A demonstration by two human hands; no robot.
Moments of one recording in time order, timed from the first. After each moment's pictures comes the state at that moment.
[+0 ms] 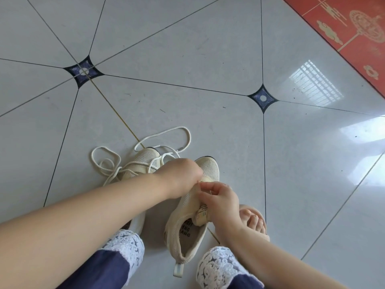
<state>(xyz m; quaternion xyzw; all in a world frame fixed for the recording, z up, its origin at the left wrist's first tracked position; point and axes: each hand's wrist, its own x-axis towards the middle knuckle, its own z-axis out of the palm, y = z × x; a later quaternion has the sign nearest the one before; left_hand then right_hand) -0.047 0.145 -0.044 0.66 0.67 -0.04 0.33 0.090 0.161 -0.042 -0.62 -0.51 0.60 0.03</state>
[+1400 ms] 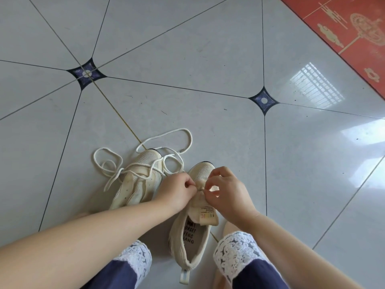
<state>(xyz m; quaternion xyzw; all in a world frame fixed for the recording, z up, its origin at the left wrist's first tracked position) -0.022 0.111 -0.065 0.32 0.81 0.22 0.44 0.100 0.201 -0.045 -0.37 -0.85 0.36 -0.10</state>
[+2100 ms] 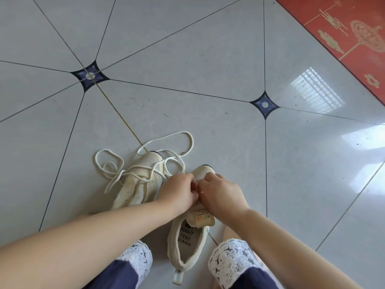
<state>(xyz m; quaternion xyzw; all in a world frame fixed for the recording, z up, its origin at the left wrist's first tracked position) -0.024 0.118 -0.063 0.38 0.81 0.16 0.41 0.082 0.196 -0.057 -0.23 -0.94 0.15 -0.19</state>
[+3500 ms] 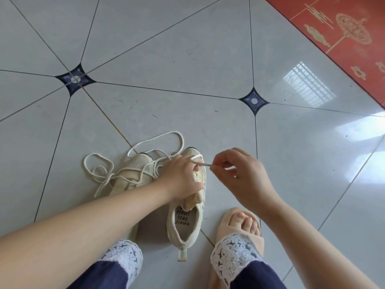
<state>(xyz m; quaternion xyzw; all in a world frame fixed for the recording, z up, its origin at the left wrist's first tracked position) -0.031 0.152 -0.054 0.49 0.78 0.14 0.37 0.100 0.237 0.013 -0.35 -0.83 0.42 0.08</state>
